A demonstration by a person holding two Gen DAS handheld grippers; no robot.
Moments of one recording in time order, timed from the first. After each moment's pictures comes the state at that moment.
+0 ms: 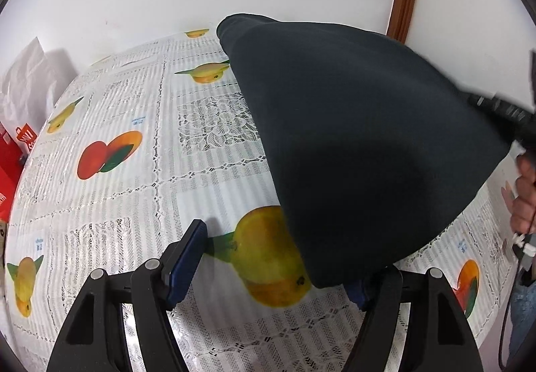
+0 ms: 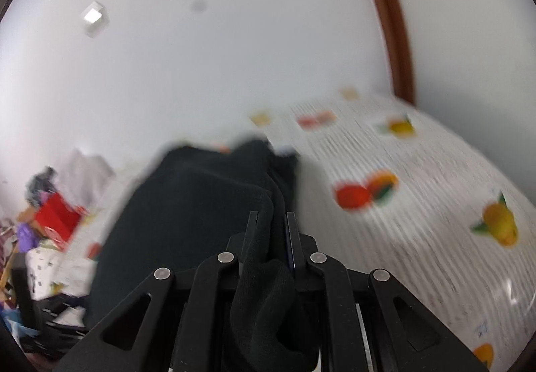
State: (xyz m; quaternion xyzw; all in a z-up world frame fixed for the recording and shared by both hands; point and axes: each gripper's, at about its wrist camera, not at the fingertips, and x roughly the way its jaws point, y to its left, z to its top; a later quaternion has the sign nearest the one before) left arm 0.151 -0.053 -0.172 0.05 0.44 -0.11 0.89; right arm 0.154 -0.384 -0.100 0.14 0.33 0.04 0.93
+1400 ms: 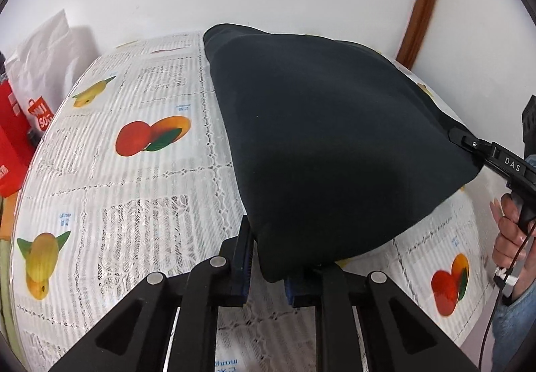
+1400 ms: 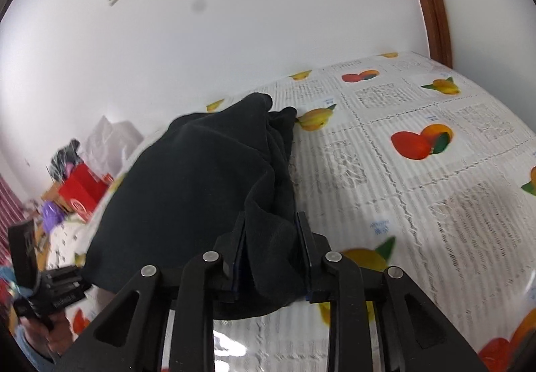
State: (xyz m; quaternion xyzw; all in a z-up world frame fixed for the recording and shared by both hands) left arm 0.130 -0.006 -0.158 0.00 0.44 -0.10 0.89; right arm 0.142 -0.341 -0.114 0.13 0.36 0.12 0.91
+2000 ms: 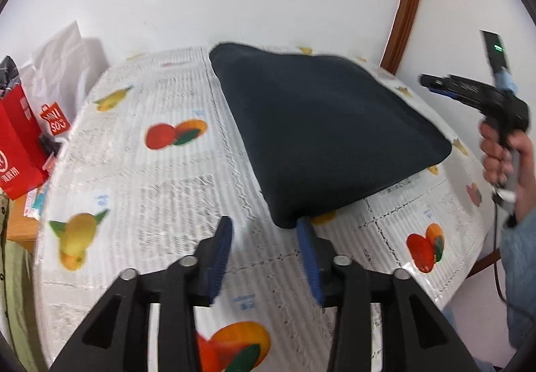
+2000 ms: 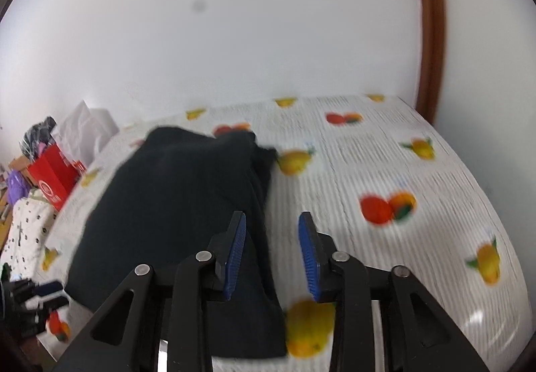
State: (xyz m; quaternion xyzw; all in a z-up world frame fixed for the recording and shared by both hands) left arm 0.071 0.024 -0.118 0.00 0.42 -0.12 0.90; right arm 0.177 -0.329 -0.047 0.04 0.36 0.08 0.93
